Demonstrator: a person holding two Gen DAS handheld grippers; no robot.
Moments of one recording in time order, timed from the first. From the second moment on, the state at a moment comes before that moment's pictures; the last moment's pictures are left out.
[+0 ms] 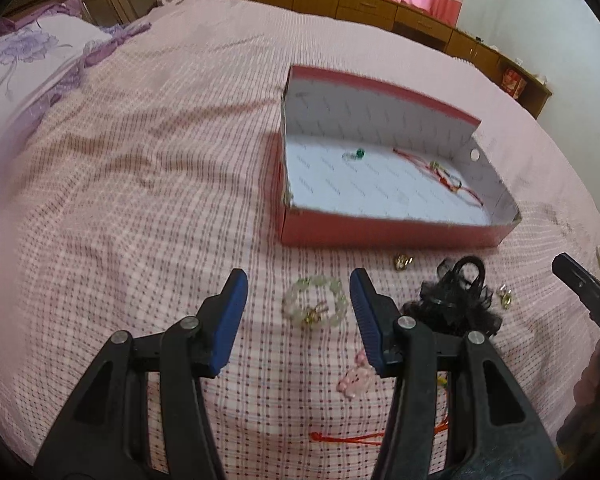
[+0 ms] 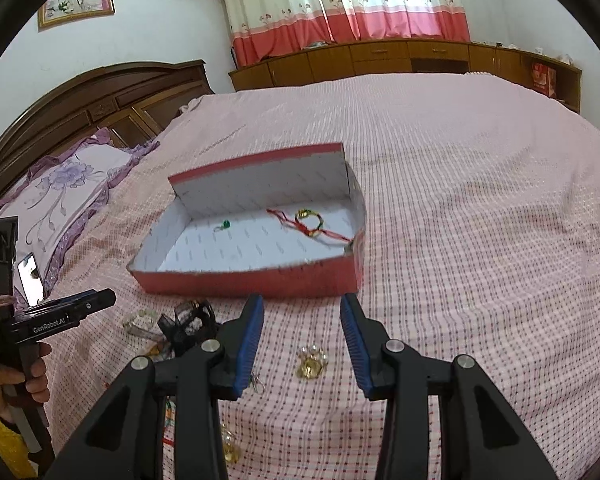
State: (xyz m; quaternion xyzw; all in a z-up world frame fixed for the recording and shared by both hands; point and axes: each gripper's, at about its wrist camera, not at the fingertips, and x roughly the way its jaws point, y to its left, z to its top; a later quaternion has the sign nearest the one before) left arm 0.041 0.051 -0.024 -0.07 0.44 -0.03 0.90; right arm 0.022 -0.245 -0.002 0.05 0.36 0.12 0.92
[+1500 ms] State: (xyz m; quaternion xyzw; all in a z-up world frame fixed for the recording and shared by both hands) left arm 0.032 0.043 -0.060 -0.10 0.43 -0.06 0.90; right arm 0.030 -0.227 -0.076 0.04 0.42 0.10 0.90
